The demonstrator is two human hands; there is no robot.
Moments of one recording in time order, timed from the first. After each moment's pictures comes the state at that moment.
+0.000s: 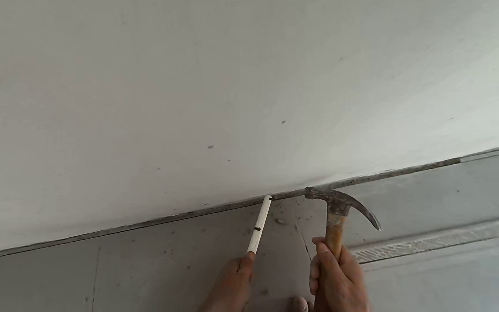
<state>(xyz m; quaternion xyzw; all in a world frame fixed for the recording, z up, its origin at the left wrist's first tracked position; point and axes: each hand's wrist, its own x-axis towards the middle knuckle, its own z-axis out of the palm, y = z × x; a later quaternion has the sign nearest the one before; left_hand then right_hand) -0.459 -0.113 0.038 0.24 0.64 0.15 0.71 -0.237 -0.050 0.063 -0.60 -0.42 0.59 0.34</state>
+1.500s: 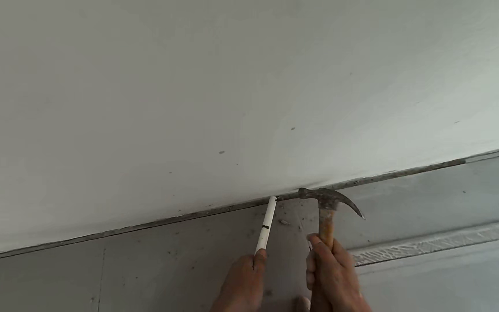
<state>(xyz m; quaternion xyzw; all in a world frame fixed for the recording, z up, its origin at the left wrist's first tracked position) -0.447 -0.090 0.062 0.26 0.68 0.06 0.68 -0.249 -0.036 0.056 -0.63 -0.36 0.63 0.28</state>
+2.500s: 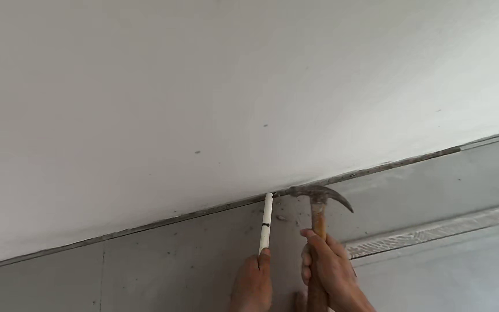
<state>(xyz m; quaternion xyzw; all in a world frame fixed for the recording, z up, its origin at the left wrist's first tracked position) -0.417 -0.100 0.045 0.22 0.70 0.10 0.67 -0.251 -0.034 0.057 -0.62 -0.28 0.67 0.28</state>
